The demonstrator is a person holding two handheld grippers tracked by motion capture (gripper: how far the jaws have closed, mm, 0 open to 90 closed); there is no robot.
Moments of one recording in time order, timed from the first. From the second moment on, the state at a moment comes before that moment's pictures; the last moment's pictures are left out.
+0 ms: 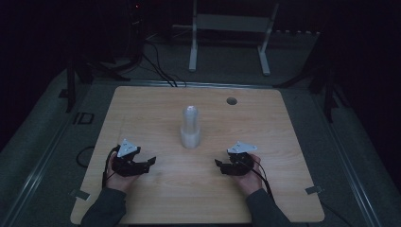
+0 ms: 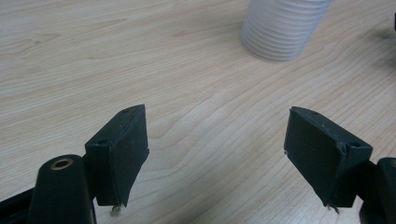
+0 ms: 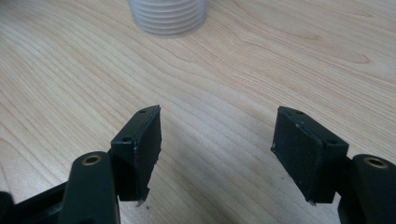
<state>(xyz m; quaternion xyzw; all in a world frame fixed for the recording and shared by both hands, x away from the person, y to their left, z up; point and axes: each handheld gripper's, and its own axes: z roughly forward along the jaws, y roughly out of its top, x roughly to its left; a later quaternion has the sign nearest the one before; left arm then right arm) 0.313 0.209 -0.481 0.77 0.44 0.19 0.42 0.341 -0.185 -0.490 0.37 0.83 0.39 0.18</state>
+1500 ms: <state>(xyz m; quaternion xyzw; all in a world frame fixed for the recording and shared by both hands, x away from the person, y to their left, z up) 0.357 0.158 -0.398 0.80 0.33 0.21 0.46 0.385 -0.126 -0.447 0.32 0.83 0.42 0.17</state>
